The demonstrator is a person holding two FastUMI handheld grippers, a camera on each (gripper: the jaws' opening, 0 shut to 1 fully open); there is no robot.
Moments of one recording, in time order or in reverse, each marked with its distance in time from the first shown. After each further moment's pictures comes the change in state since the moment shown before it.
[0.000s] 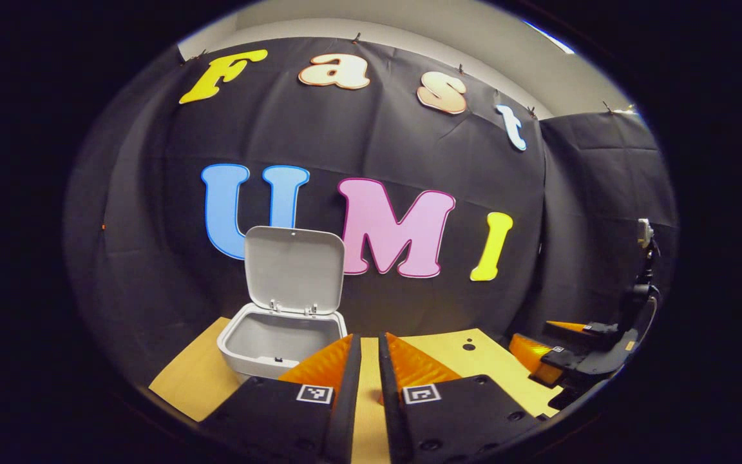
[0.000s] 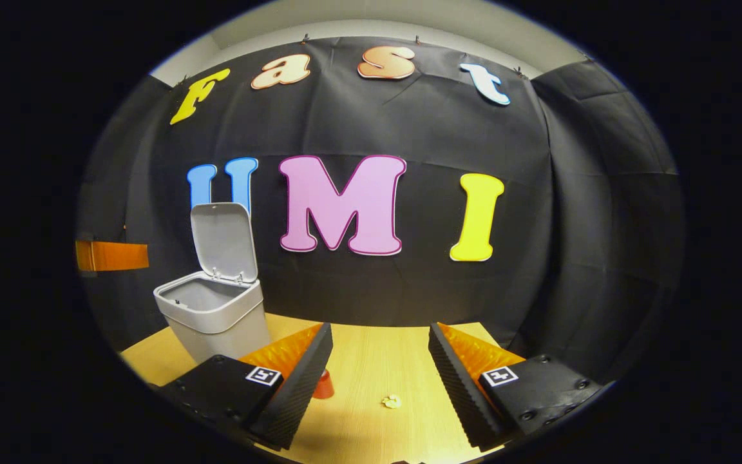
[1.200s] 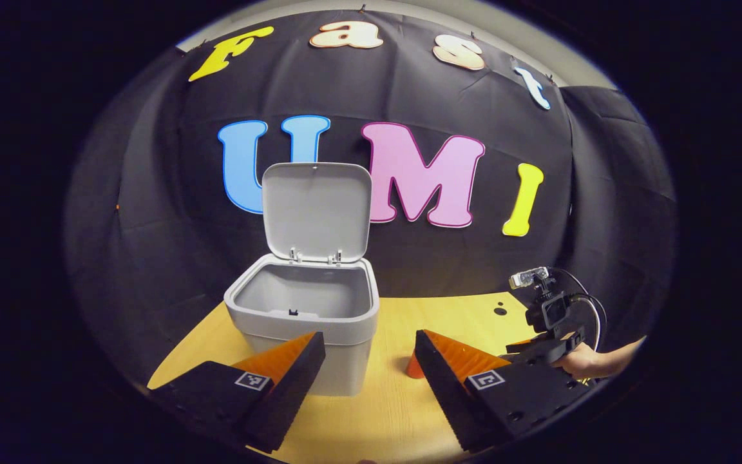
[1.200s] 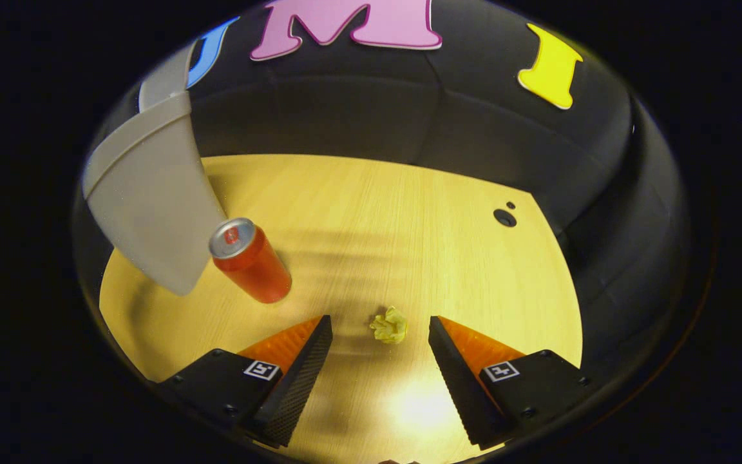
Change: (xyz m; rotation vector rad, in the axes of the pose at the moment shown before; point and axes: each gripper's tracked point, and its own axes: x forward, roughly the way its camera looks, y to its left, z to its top) left arm 0.020 0.051 -0.089 0.019 0.192 0.174; right arm 0.121 -0.023 -0.275 -0.115 0.776 0.078
